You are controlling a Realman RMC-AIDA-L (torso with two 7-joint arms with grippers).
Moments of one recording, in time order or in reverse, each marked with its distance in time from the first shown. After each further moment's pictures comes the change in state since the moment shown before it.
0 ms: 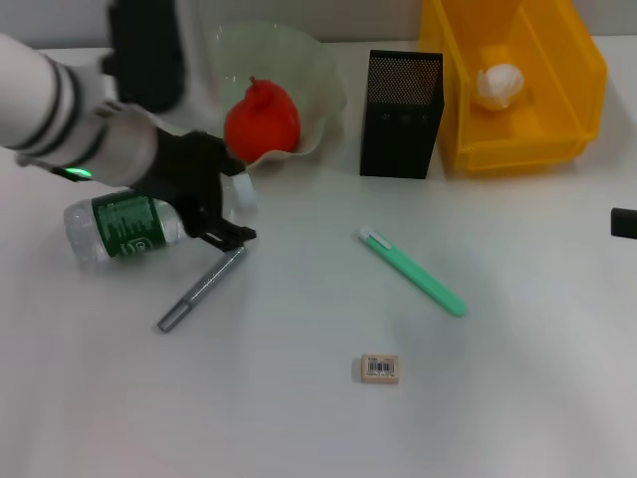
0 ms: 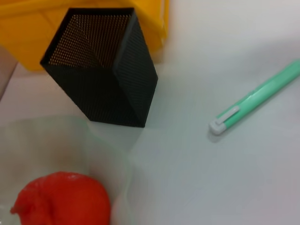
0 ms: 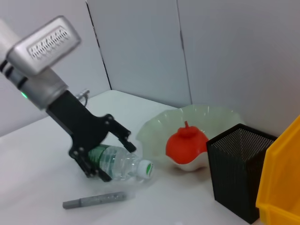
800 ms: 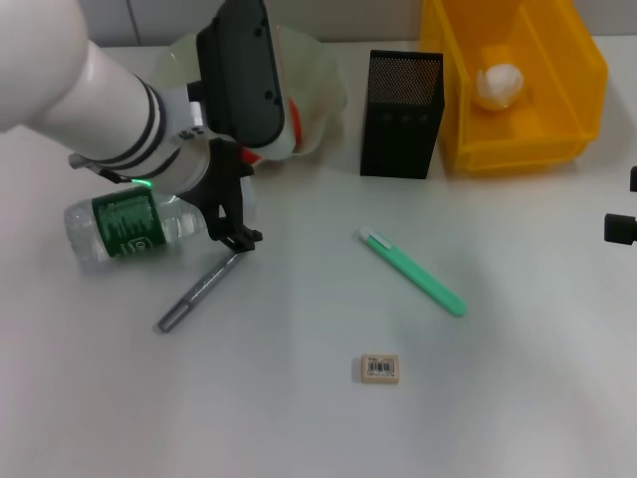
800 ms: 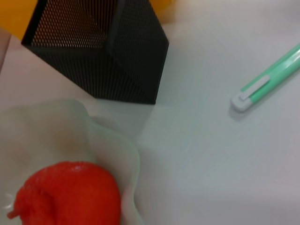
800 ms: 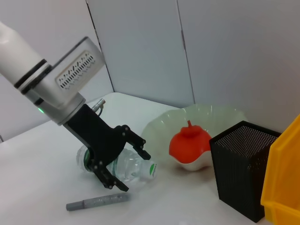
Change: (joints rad) left arm -0.063 -0.010 0.369 -0.030 0.231 -0.210 -0.319; right arm 0.004 -0.001 0.002 0.048 0.000 0.008 -0.024
